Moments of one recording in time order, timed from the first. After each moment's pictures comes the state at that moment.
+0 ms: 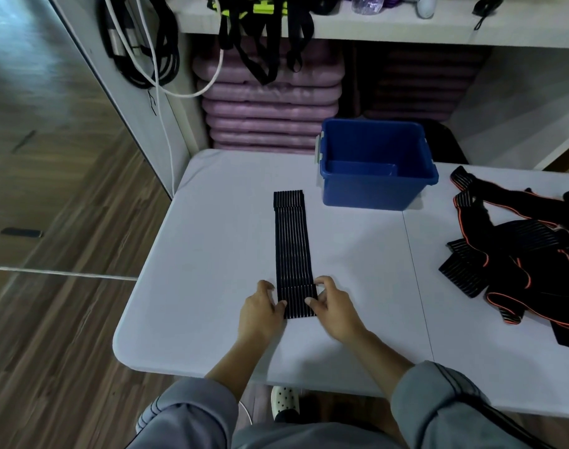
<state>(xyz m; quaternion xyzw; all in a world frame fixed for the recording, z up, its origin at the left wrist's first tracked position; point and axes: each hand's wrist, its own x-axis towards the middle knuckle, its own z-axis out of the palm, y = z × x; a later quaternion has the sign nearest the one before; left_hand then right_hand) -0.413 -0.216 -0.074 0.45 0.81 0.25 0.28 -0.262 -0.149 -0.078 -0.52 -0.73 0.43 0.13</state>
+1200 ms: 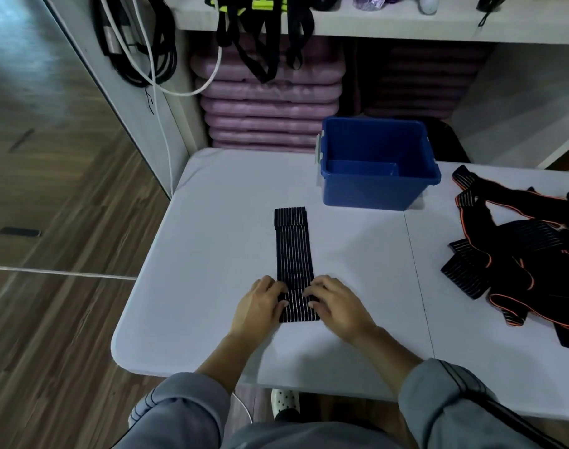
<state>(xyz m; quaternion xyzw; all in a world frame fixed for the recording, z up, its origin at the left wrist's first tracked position) -0.432 -0.210 -0.078 0.65 0.71 0.21 0.17 -0.247 -0.135 -0.080 -0.36 -0.88 0.28 0.14</state>
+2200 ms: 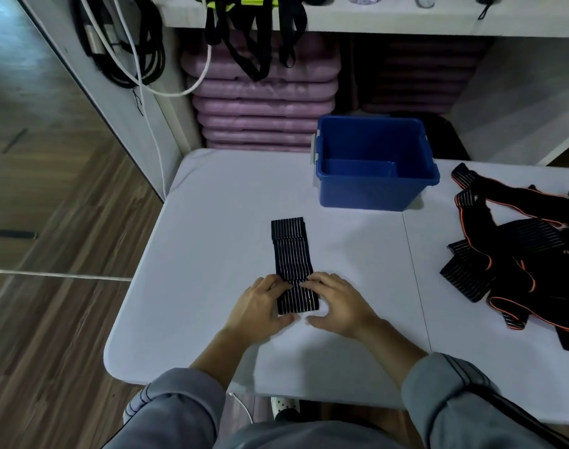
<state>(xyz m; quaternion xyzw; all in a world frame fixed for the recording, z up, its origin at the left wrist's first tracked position) -0.442 -0.193 -0.083 0.69 0.67 0.17 0.19 -0.243 -0.110 -0.079 -0.34 -0.89 0.28 0.09</state>
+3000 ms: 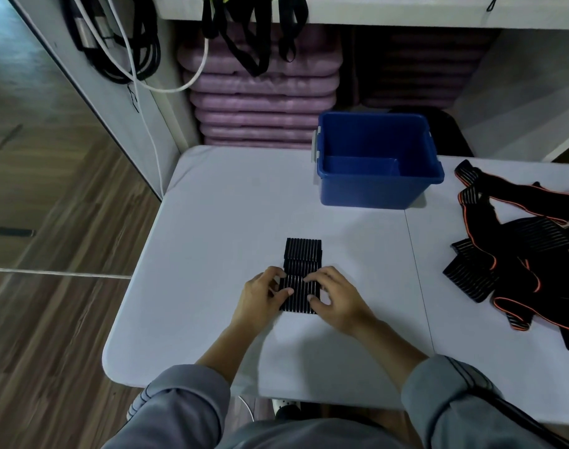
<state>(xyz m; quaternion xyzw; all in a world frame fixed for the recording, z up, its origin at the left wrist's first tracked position) -0.436 -0.176 -0.076 0.53 0.73 0.32 0.30 -0.254 -0.112 -0.080 -0.41 -0.81 0.38 0.17</state>
